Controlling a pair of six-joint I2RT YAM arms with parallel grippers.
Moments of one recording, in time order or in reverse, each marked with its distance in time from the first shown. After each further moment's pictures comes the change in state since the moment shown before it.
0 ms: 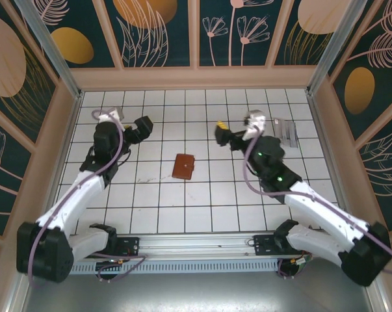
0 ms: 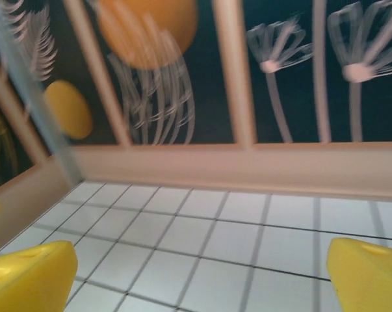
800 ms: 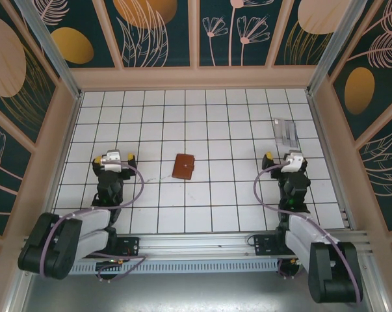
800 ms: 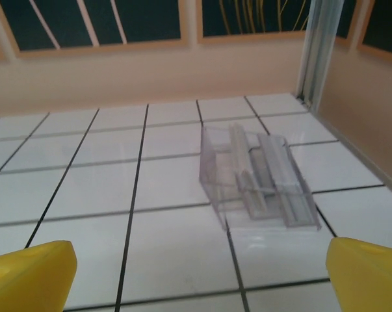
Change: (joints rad) left arm 0.019 0.082 -0.653 0.858 -0.436 0.655; right arm -0.650 -0.042 -0.661 0.510 -0.205 -0.147
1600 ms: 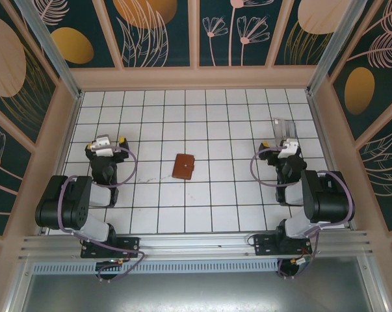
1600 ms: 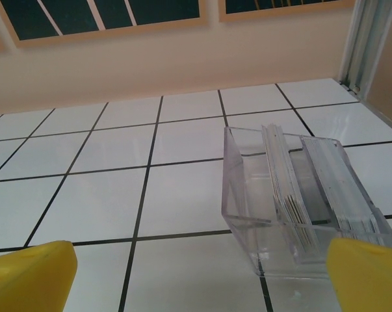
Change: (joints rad) left arm 0.198 0.364 0.173 0.276 0.174 -0.076; right arm -0.043 0.646 0.184 0.412 -0.127 0.033
